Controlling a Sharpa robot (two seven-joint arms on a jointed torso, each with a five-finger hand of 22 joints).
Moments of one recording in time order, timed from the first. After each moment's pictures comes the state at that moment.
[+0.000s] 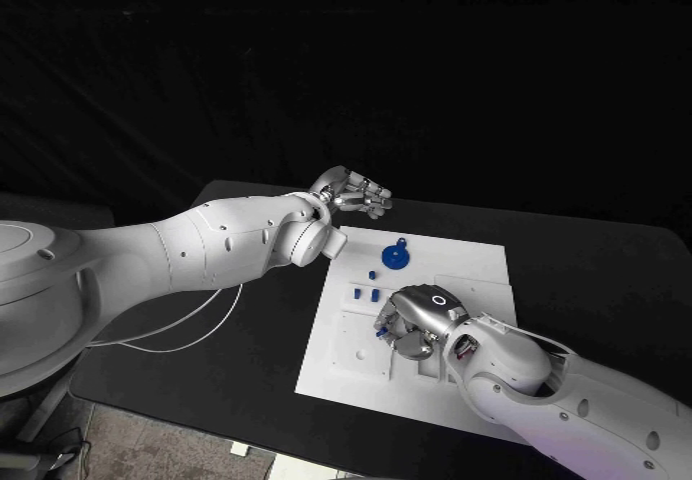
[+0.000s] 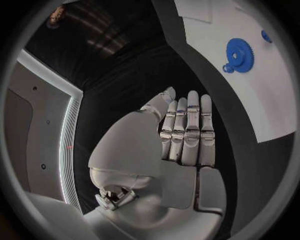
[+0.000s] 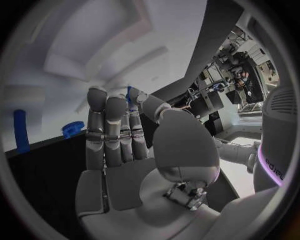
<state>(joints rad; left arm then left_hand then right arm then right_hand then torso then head) 1.34 -0.59 -0.15 1.13 -0.28 -0.35 0.24 1.42 -0.01 0.23 -0.18 0.19 1.14 0.12 0.07 0.07 1.20 0.10 0.06 0.06 1.29 0.06 0.07 0.09 0.07 0.99 0.04 0.07 1.12 0.93 -0.57 0.06 1.53 -1.87 -0.28 -0.19 1.23 -0.11 0.65 -0.26 0.14 1.29 0.07 0.06 0.07 1.37 0.02 0.06 0.06 1.45 -0.07 0.83 0.73 0.10 1.47 -0.09 0.34 1.28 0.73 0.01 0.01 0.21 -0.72</state>
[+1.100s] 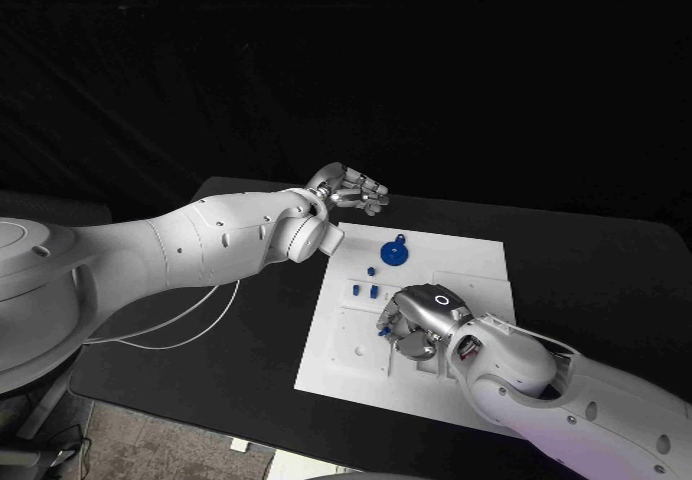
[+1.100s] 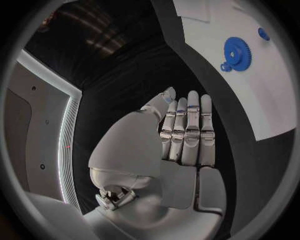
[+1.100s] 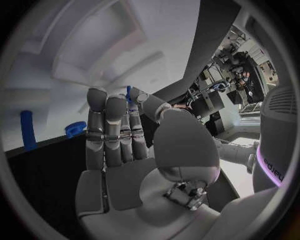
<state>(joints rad) 1.34 -0.59 -0.15 1.12 -0.28 -0.35 0.23 1.42 -0.01 0.23 -0.18 0.19 1.14 0.12 0.07 0.07 1.20 0.10 0.06 0.06 1.29 0.06 0.07 0.09 0.07 0.99 0.04 0.07 1.10 0.92 -0.59 0.06 1.57 -1.88 -0.27 -0.22 1.23 -0.11 0.65 -0.27 0.14 1.29 0.07 0.06 0.07 1.38 0.02 0.06 0.06 1.44 -0.07 0.84 0.72 0.10 1.47 -0.09 0.35 1.29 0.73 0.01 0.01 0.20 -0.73</state>
